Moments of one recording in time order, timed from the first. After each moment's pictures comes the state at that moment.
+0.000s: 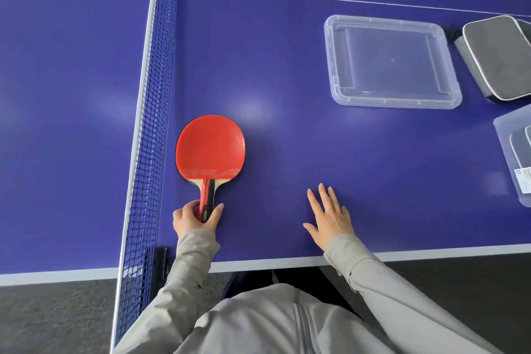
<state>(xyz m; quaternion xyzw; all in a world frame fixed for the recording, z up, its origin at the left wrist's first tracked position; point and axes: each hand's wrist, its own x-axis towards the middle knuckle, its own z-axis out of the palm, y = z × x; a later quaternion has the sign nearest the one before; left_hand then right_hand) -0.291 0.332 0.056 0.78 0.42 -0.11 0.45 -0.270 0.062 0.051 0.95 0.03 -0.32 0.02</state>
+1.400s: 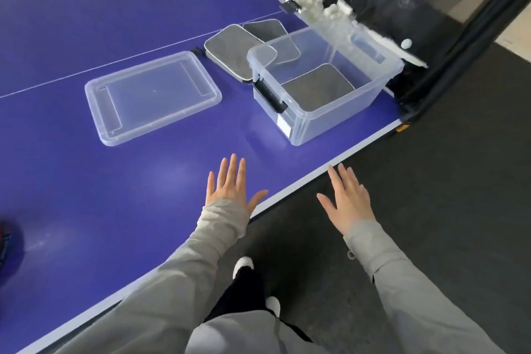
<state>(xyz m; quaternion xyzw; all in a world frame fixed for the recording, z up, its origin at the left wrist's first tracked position) -0.319 -0.187 0.157 0.96 -0.24 -0.12 0.03 -0.439 -0.399 0.160 0.95 -0.26 -0.09 -0.11</state>
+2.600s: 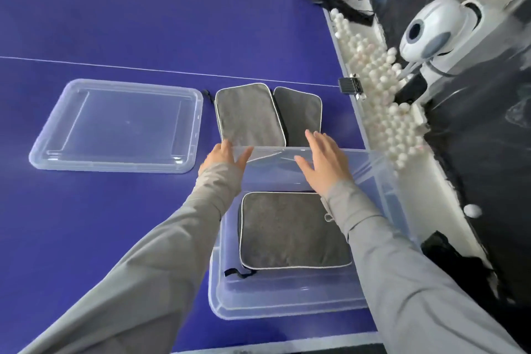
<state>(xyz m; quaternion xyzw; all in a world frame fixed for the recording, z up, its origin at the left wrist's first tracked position) 0.006 -0.434 0.170 0.93 0.16 -0.11 0.30 0.003 -0.643 0.205 0.99 0.05 -0.04 -0.09</state>
